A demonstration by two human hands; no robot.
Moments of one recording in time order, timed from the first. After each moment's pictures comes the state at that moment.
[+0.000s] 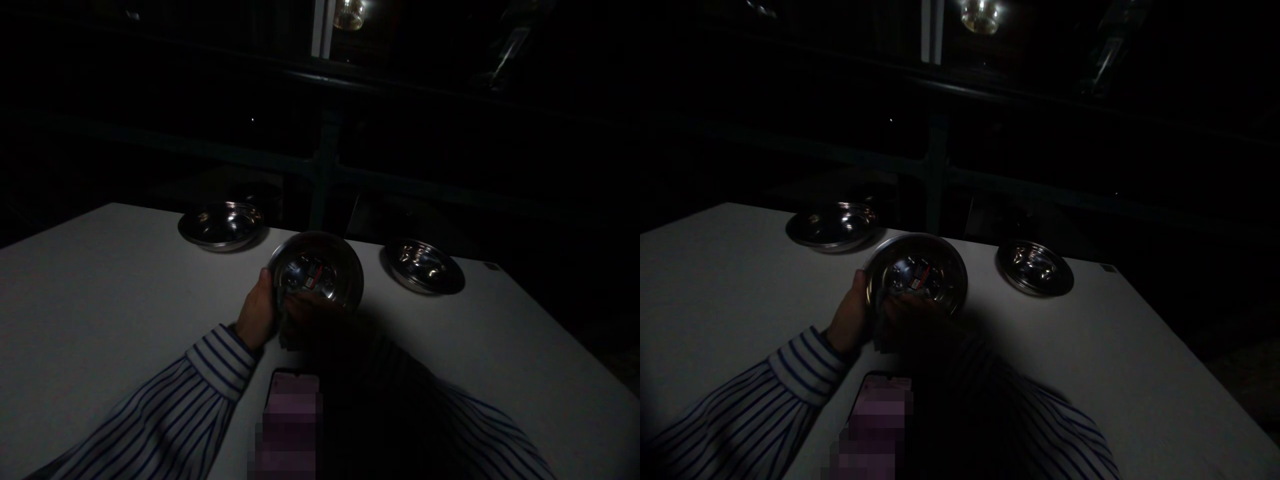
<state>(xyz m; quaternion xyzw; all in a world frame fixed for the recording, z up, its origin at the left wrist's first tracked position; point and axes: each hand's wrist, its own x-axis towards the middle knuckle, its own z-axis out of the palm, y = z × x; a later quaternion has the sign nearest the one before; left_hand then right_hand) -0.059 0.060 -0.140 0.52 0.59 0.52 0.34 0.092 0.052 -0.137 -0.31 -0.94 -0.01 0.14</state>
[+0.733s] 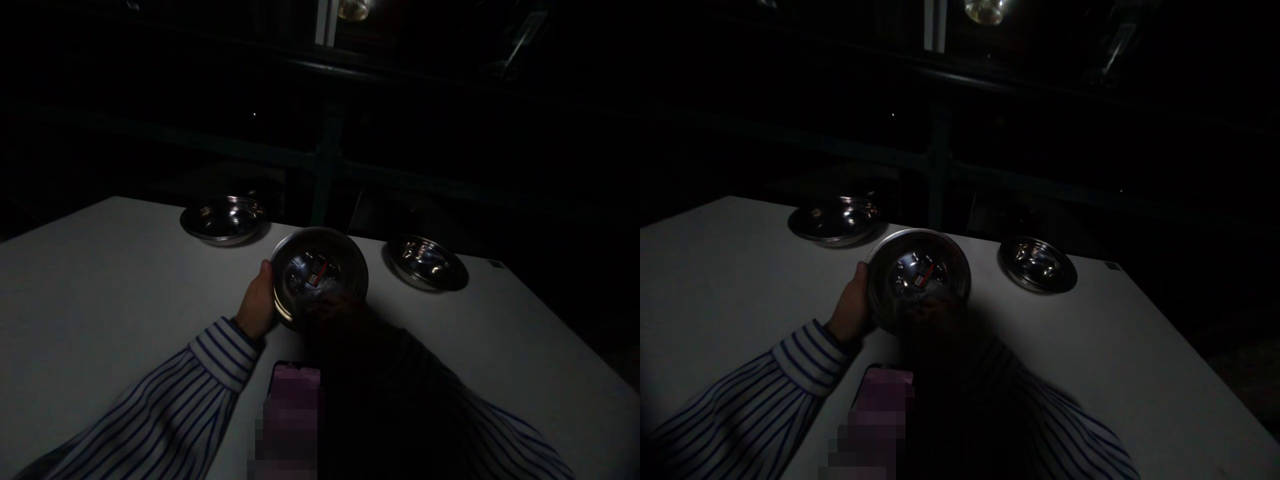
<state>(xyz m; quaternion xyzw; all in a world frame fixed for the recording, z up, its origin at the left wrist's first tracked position) -0.061 0.061 -0.134 0.54 0.59 0.50 0.34 0.116 0.045 -0.117 -0.32 -0.94 -0.02 0.09</state>
